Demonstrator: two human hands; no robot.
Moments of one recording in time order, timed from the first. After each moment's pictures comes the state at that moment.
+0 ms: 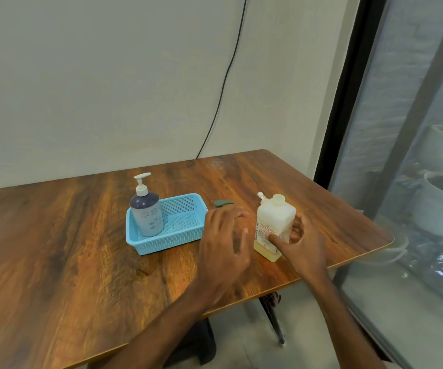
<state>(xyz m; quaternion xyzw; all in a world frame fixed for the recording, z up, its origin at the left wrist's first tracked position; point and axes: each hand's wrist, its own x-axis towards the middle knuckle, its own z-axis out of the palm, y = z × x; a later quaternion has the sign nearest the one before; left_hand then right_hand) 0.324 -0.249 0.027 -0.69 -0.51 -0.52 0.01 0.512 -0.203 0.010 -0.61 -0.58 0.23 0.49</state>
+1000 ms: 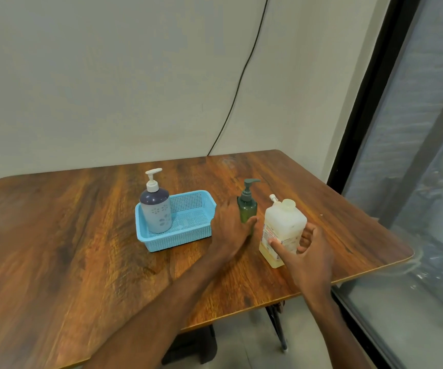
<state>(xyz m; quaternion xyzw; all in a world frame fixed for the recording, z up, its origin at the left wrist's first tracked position) 0.312 -0.140 0.012 -0.63 -0.67 -0.40 -0.06 0.487 -0.208 0.005 -0.64 -0.55 0.18 0.50</state>
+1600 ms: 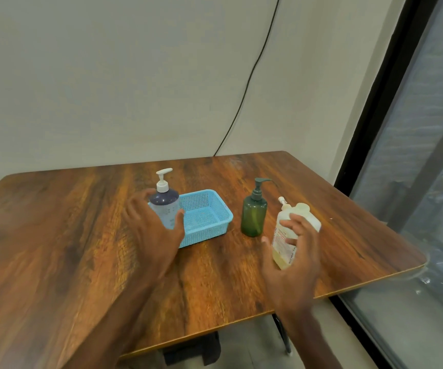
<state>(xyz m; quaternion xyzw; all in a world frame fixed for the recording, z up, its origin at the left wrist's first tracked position) 0.168 -0.209 0.017 -0.46 -0.71 -0.53 0.05 0.416 -0.253 0.025 -0.50 -0.61 0.07 0.62</state>
